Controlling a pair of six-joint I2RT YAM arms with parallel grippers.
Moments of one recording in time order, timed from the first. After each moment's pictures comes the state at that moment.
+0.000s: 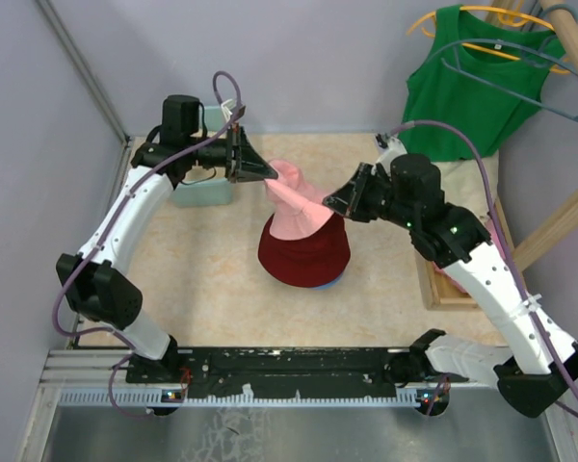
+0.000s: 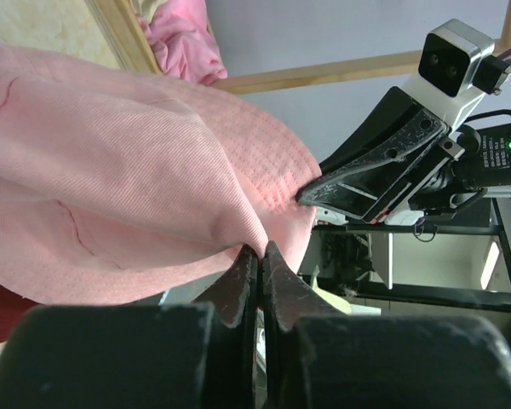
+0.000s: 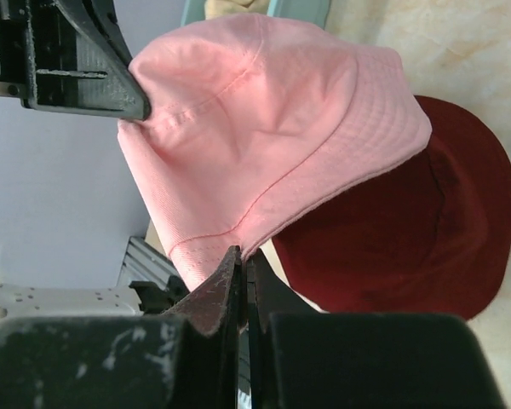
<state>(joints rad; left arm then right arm) -0.30 1.63 1.67 -0.53 1.10 -0.79 0.61 1.09 1.34 -0.61 -0.14 0.71</state>
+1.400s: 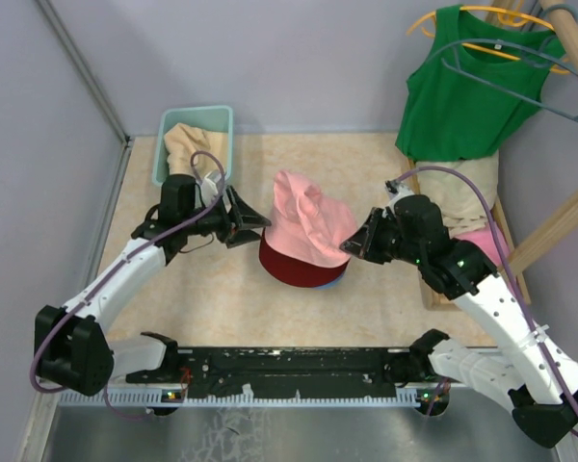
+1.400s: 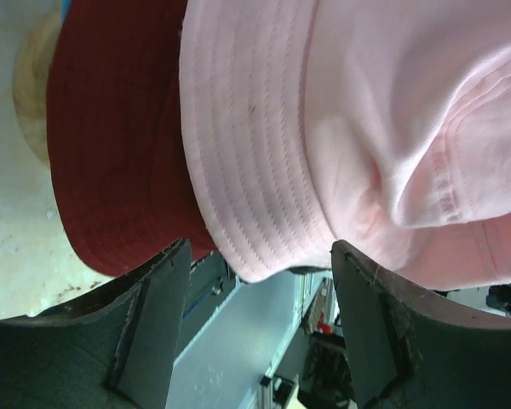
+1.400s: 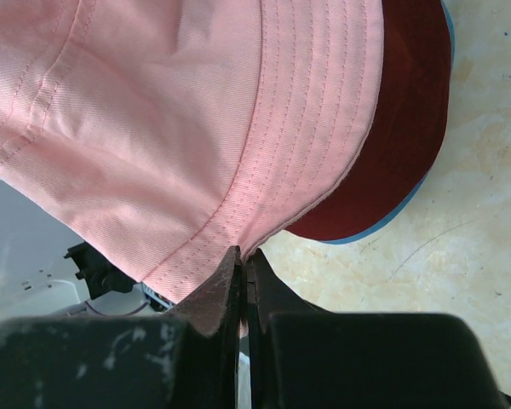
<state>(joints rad) -0.34 1.23 0.88 -0.21 0.73 -0.96 0.61 0.87 1.04 -0.75 -0.12 0.79</state>
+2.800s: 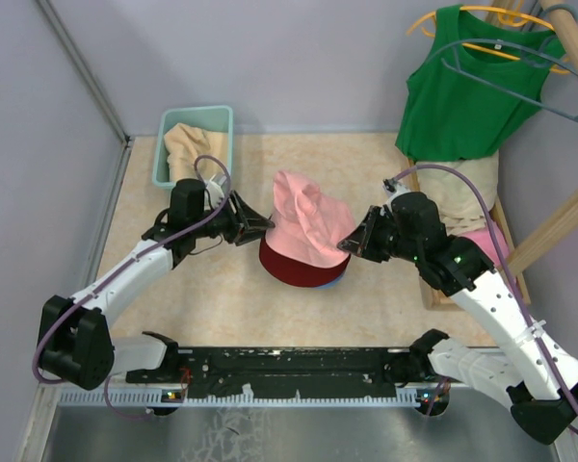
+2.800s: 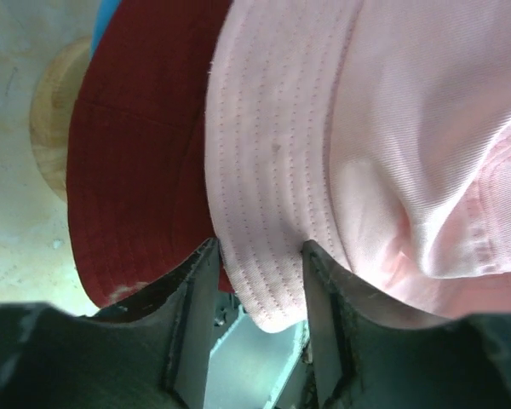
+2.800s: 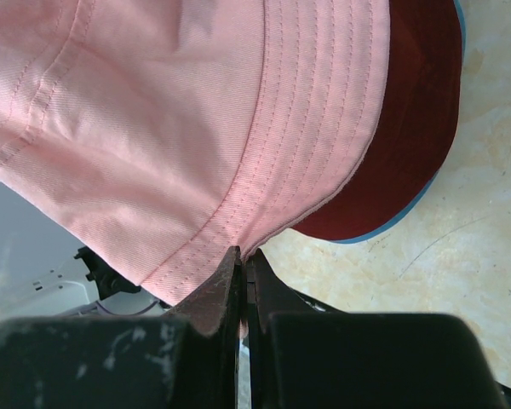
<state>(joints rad) -0.39 1.26 0.82 -0.06 0.61 -1.03 0.61 0.89 1.06 -0.75 -0.13 0.81</state>
